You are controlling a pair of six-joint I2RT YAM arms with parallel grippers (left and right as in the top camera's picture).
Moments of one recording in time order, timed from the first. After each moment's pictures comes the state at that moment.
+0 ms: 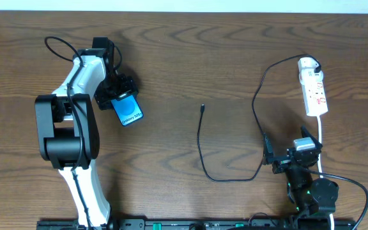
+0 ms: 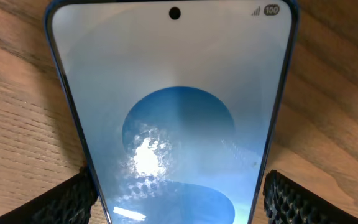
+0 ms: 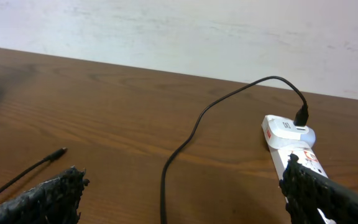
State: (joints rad) left arm 0.02 2.15 1.56 -0.95 0.13 -0.43; right arm 0.00 0.05 0.01 -0.06 -0.18 -0.08
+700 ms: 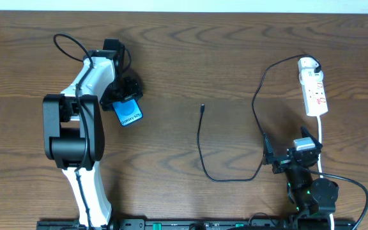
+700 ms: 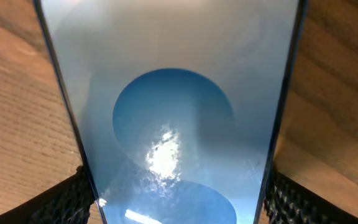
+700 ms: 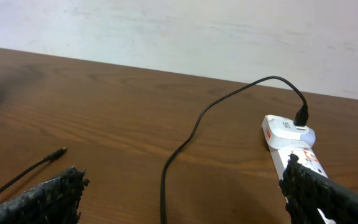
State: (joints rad) left arm -0.04 2.15 1.54 -0.95 0.02 -0.48; right arm 0.00 0.05 0.01 -0.06 -0.18 -0.08
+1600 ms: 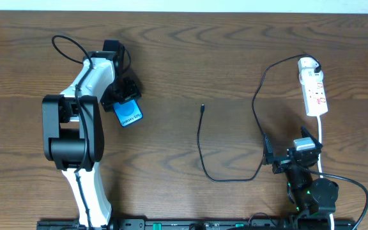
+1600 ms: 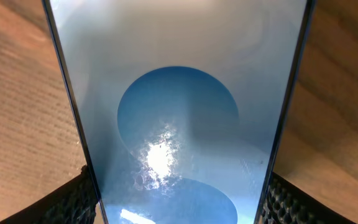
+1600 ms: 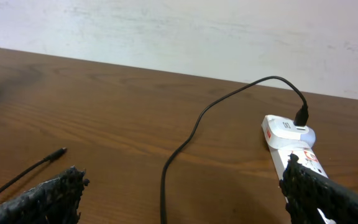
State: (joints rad) left arm -0.04 2.13 1.52 -0.95 0.01 -0.51; right arm 0.00 0.05 0.01 -0.06 -0.18 -0.08
